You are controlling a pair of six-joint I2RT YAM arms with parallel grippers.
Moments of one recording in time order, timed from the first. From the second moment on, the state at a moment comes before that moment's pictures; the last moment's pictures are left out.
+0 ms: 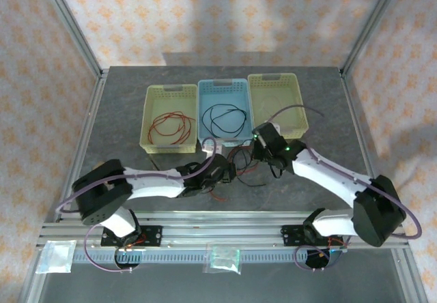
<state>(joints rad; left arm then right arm) -0.98 1.53 0.70 0.10 -0.26 -0.94 0.65 1.27 0.83 -0.54 0.22 0.66</state>
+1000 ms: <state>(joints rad) -0.83 1.47 0.88 0.10 -0.19 -0.70 0.65 0.96 0.98 -0.56 0.09 0.35</state>
